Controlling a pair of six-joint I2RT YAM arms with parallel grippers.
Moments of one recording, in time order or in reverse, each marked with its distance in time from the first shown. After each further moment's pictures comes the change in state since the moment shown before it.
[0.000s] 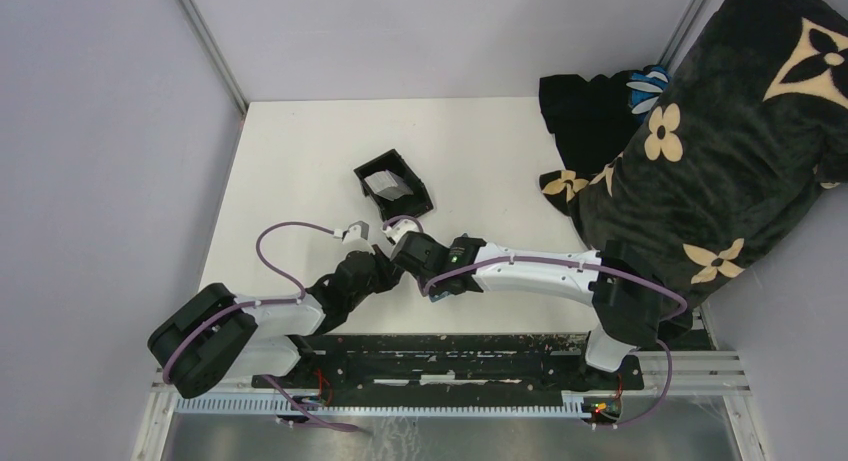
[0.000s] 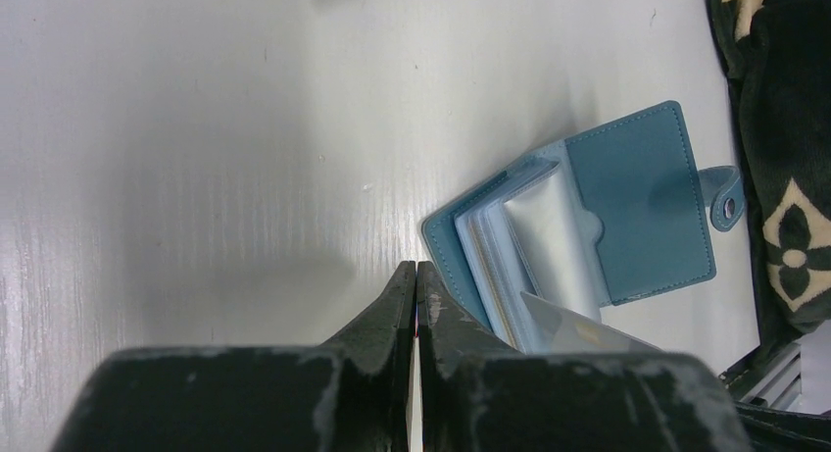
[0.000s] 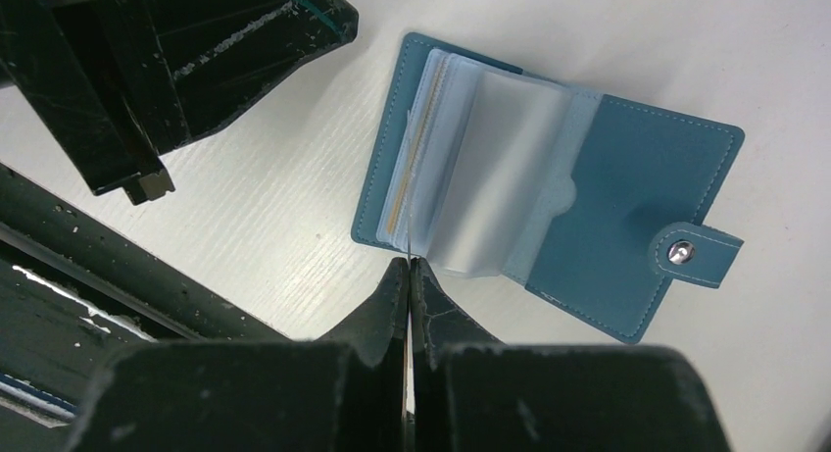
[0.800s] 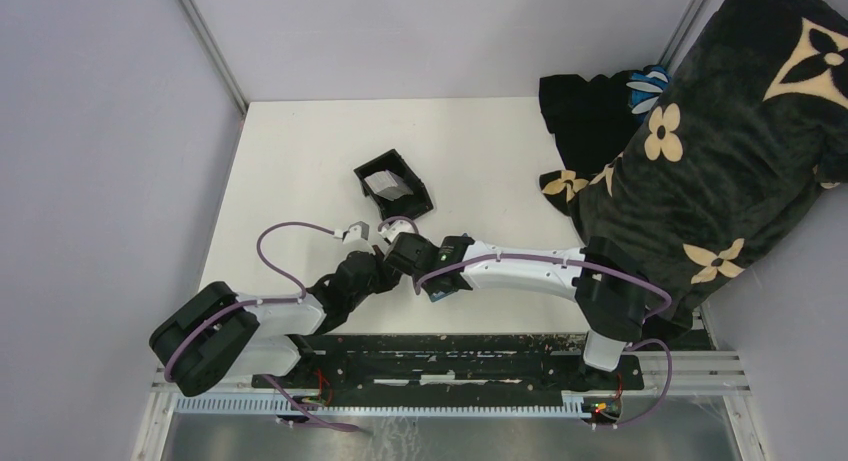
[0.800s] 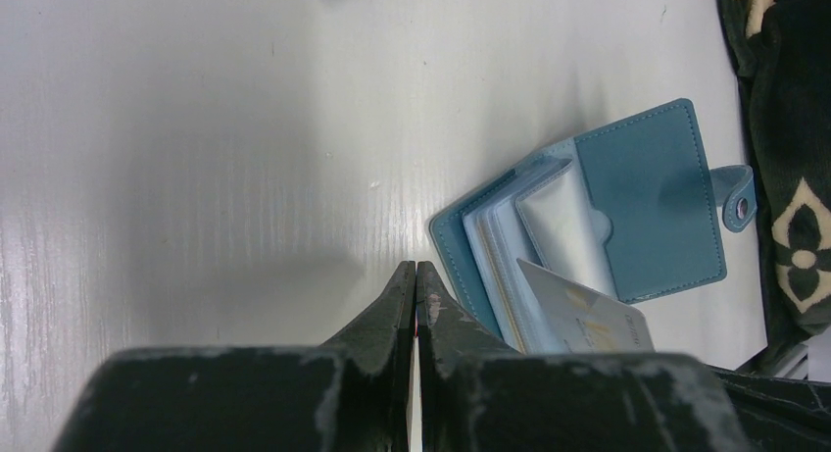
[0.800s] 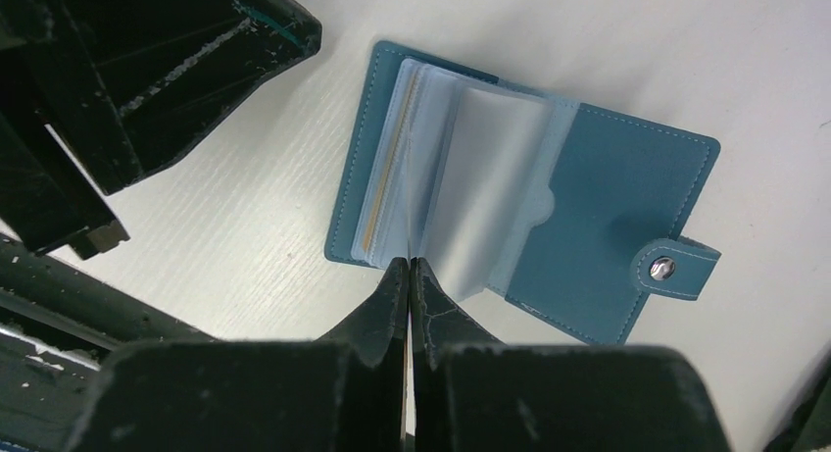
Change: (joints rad) left arm 0.000 0.011 0.000 0.001 -0.003 0.000; right arm 0.000 0.071 0.048 -0.035 0.052 -0.012
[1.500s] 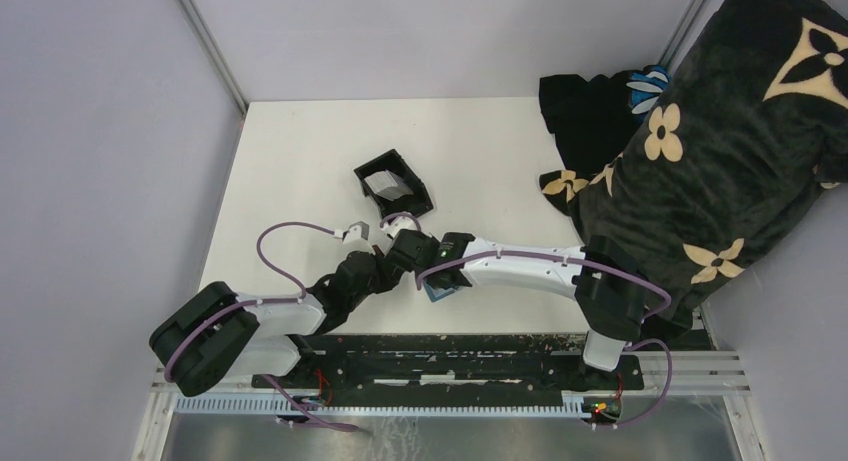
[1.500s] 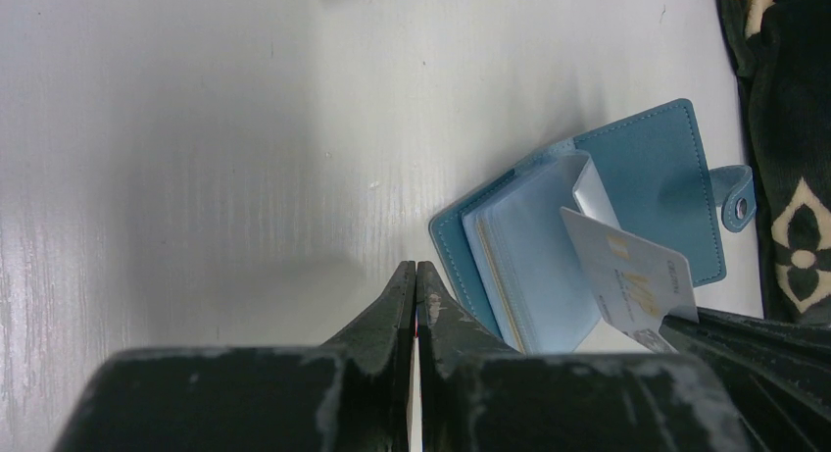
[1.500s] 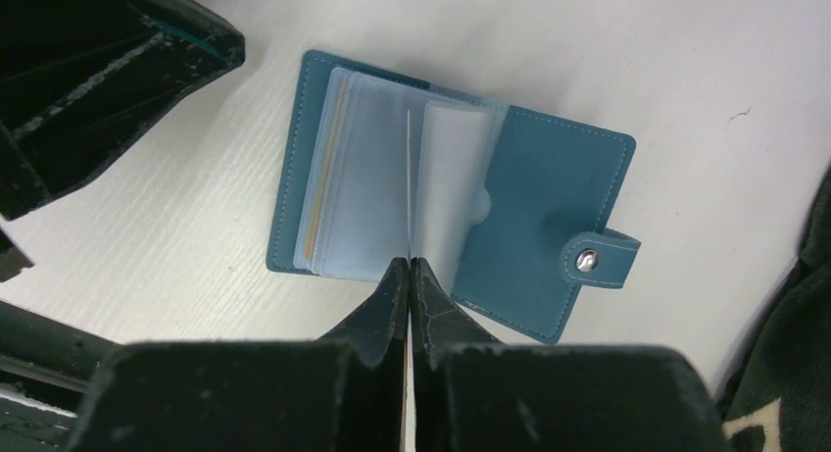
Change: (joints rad) left arm 0.000 0.000 0.000 0.000 0.000 0.000; right arm -0.013 0.010 0.021 -0.040 0.092 -0.036
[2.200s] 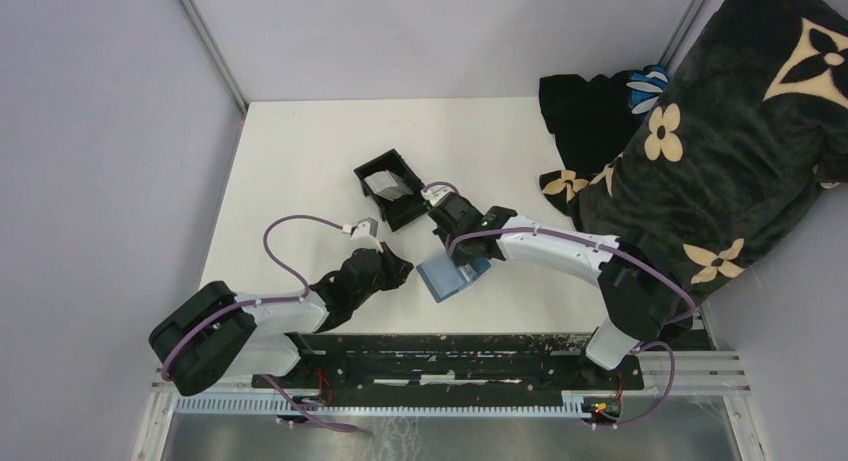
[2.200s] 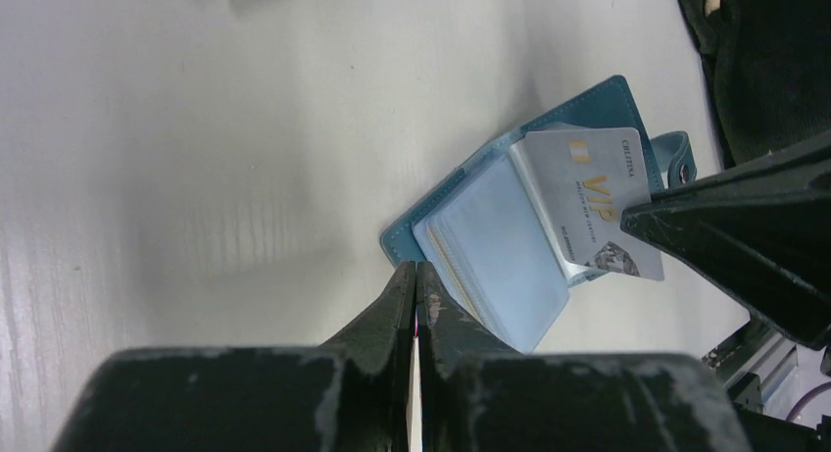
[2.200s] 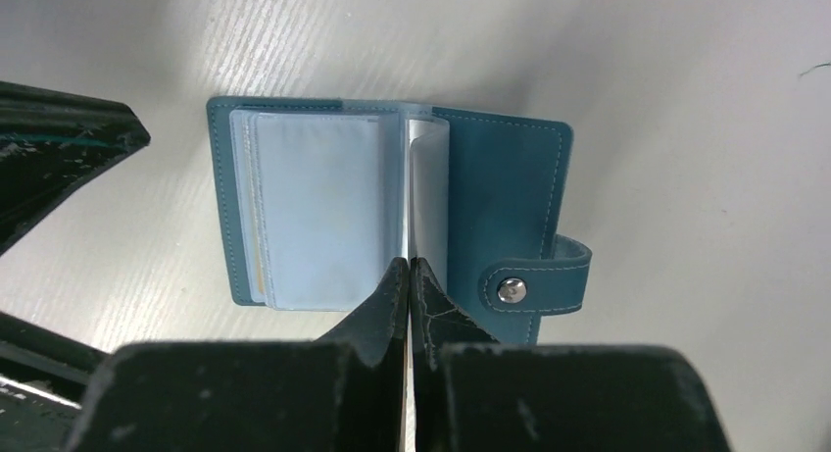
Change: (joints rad) left arm -0.035 -0.003 0.048 -0.015 0.008 0.027; right arm -0.245 -0.108 -0.142 0.125 -0.242 -0.001
